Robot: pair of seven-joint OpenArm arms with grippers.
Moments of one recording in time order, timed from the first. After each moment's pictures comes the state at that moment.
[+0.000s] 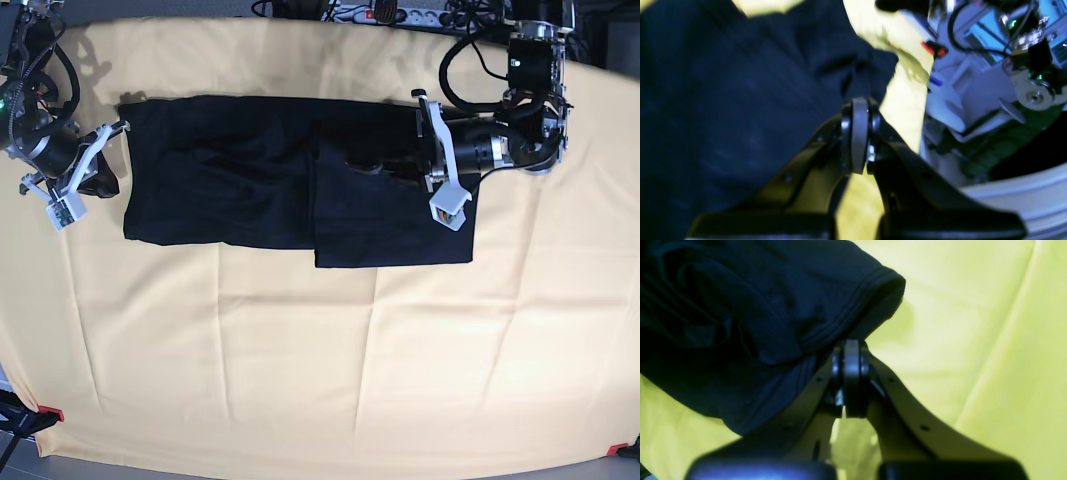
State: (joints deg) left arm 5.8 -19.0 -1.4 101.7 -78.8 -46.7 67.9; right arm -16.9 26.2 23.0 112.4 38.8 33.5 -61.6
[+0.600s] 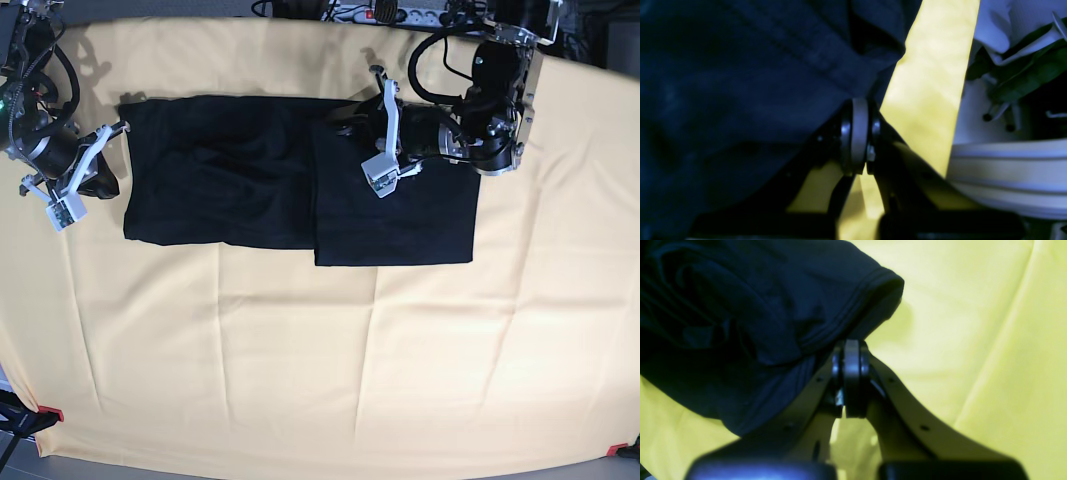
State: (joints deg) left arm 4.6 -19.2 11.9 99.6 -58.8 -46.7 70.0; right arm -16.7 26.2 23.0 112.4 38.8 33.5 -61.5
